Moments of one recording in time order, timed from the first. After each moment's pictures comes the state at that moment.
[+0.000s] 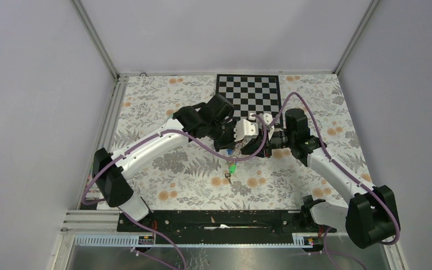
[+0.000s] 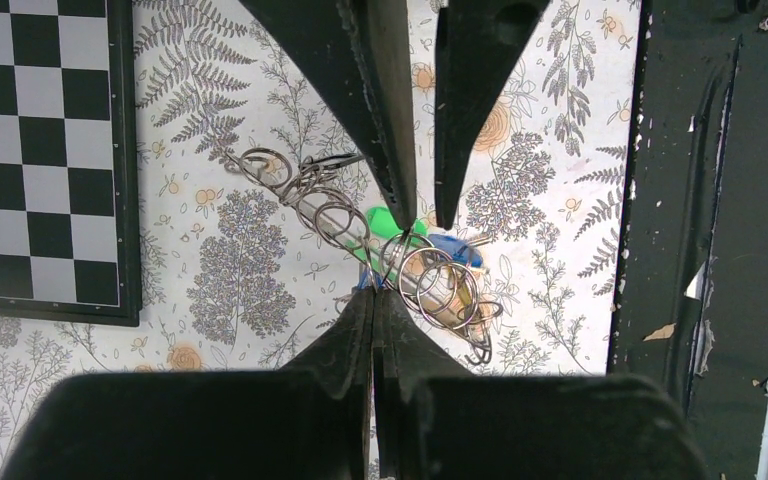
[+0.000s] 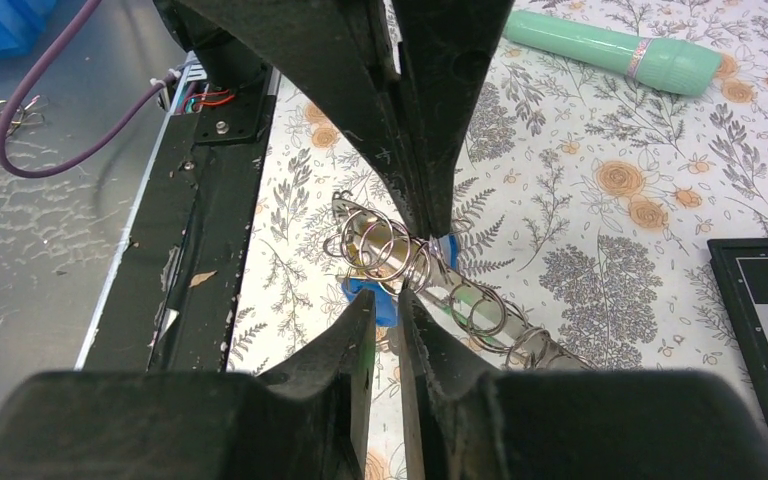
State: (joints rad) left arm -0.88 1.60 1.54 -0.86 0.40 0.56; right arm 0.36 1.18 0.72 -0.06 -1.20 -0.38
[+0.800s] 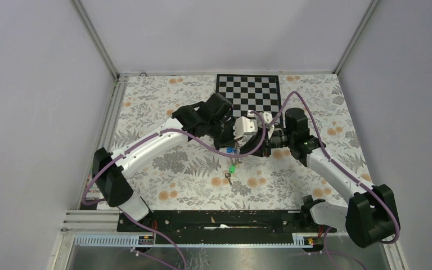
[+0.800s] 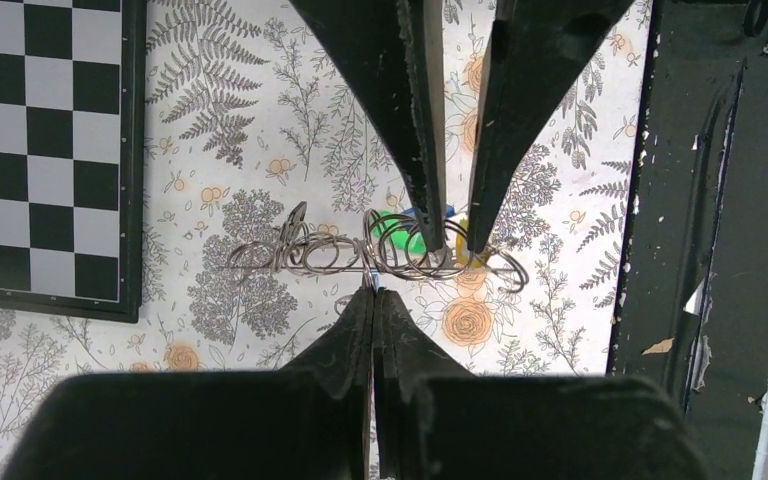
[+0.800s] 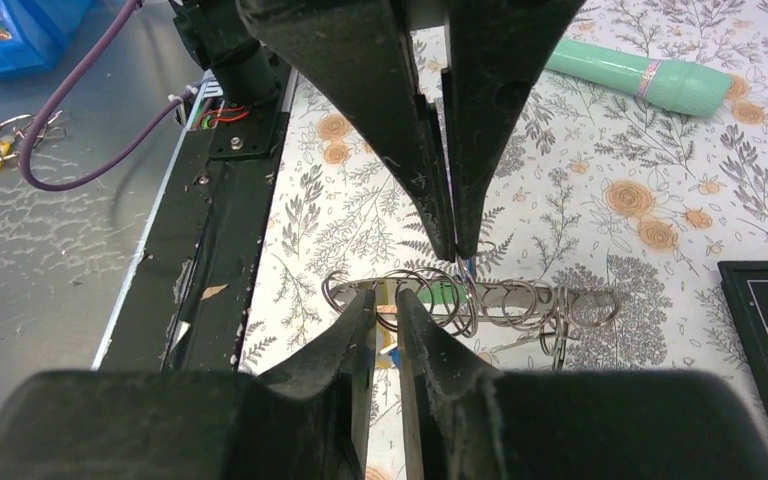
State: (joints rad) left arm -0.86 1.60 1.53 -0.84 0.40 0.52; right arm 0.37 1.19 0.72 0.04 -1.24 -0.29
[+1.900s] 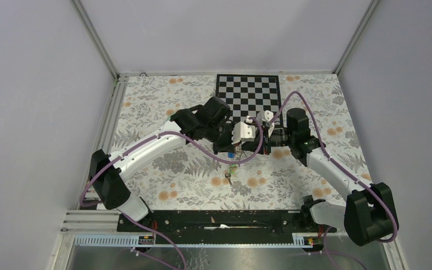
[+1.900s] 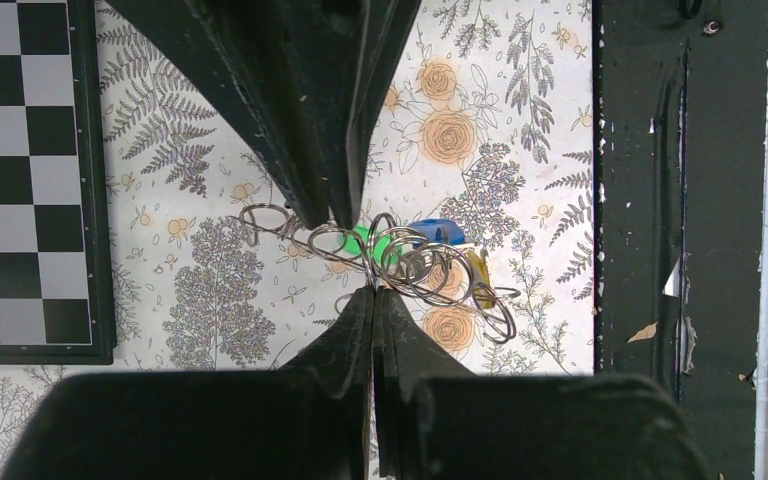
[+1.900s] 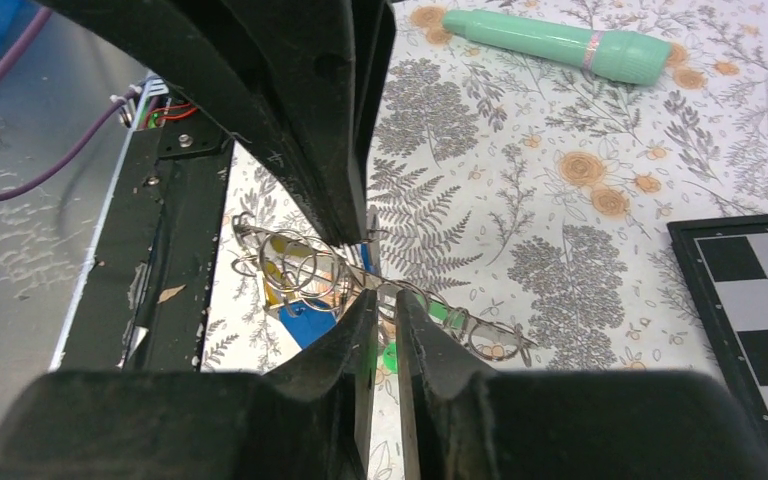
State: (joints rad) left arm -0.86 1.56 1.46 -0.81 0.50 0.59; right arm 0.34 1.20 0.70 0.06 -1.15 -0.29
